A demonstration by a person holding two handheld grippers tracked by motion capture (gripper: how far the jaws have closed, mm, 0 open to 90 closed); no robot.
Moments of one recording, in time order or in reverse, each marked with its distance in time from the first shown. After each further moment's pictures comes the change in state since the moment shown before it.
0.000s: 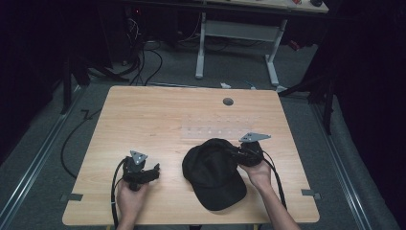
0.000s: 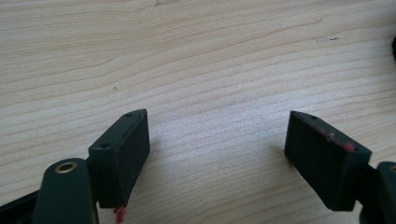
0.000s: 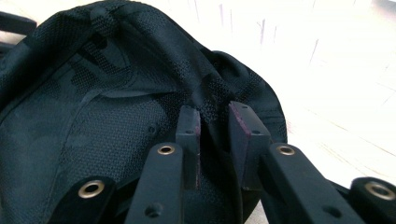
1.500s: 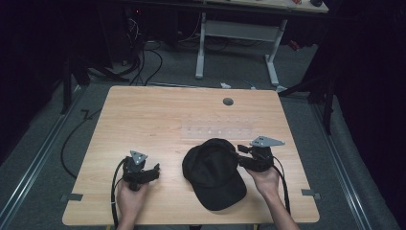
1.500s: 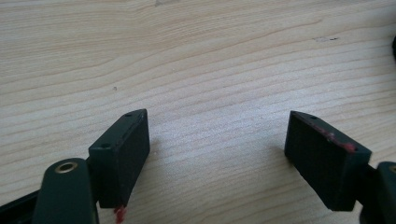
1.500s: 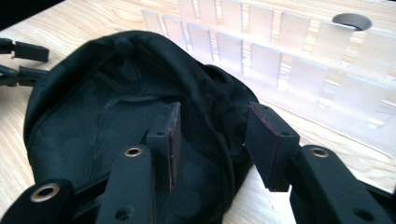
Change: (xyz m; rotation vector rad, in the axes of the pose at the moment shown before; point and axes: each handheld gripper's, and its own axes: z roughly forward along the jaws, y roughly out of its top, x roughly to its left) left arm 0.000 0.000 0.000 0.000 0.000 0.000; right arm 0.009 -0.005 -0.035 -0.089 -0.048 0.049
